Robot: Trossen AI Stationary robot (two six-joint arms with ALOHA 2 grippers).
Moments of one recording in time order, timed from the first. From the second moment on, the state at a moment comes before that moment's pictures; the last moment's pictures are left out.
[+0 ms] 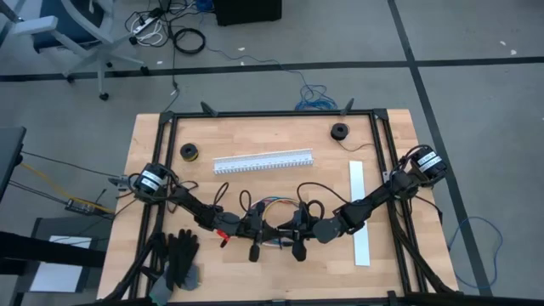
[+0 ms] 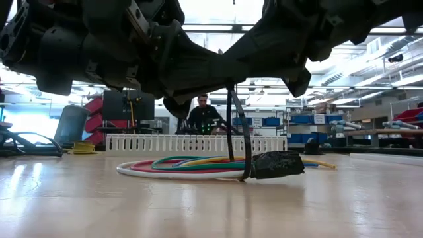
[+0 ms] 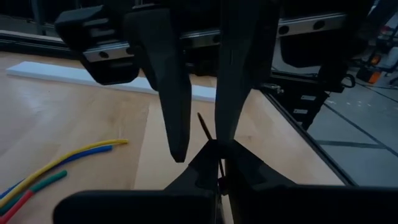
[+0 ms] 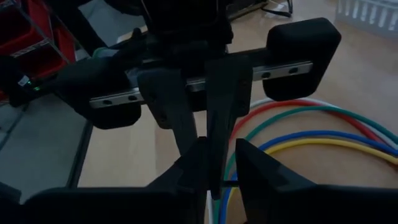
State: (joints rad) left arm -0.42 2.00 0.73 1.18 -0.28 -0.22; right arm 0.51 1.77 0.85 0.51 0.52 0.58
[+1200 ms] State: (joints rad) left arm -0.41 2.00 0.73 1.16 -0.27 -0.25; right arm 0.50 1.77 0.85 0.61 0.57 0.49
